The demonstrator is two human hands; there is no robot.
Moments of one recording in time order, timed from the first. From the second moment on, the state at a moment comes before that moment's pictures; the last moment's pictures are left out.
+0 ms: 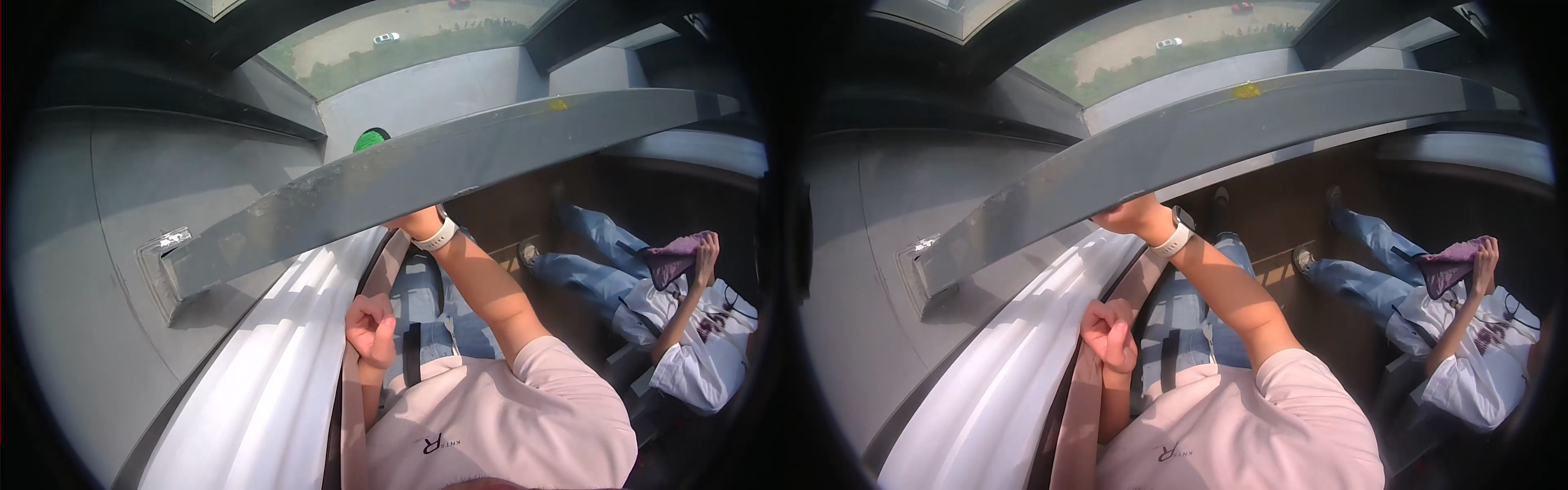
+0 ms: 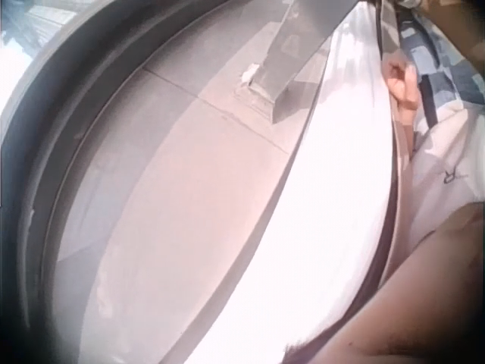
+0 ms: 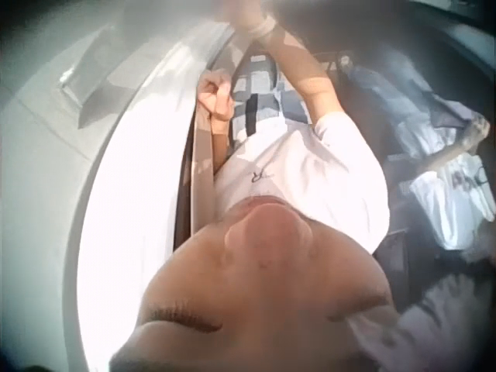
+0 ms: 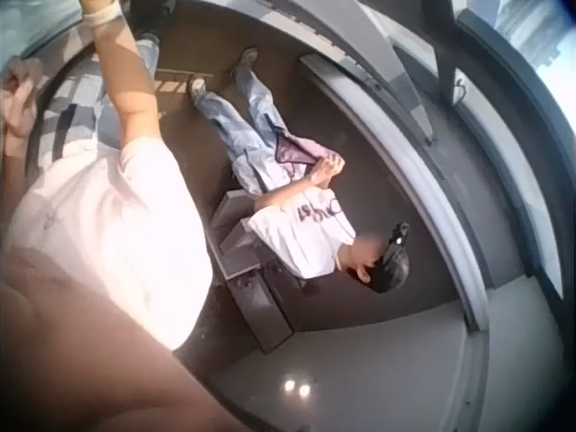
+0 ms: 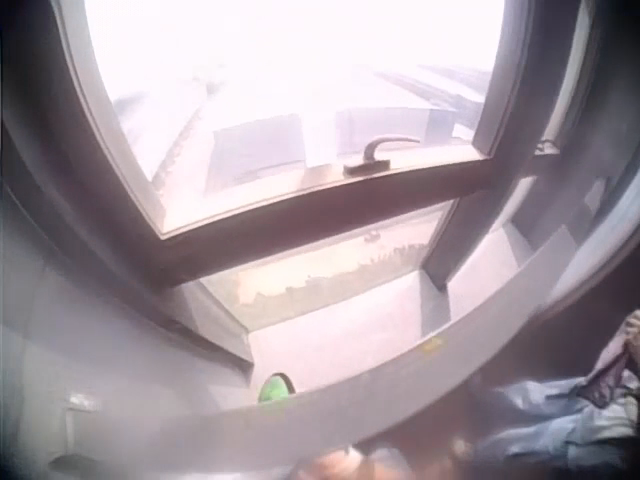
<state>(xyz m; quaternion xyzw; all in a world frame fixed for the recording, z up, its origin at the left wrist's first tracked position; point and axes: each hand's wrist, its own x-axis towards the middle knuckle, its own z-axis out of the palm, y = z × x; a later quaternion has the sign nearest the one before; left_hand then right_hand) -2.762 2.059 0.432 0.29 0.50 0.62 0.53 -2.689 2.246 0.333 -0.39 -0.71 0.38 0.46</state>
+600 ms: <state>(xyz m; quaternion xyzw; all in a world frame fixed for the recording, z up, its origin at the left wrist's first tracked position) -2.798 2.031 0.447 0.22 0.45 0.66 0.56 -2.716 2.235 0.344 -0.38 -0.73 0.38 0.42</state>
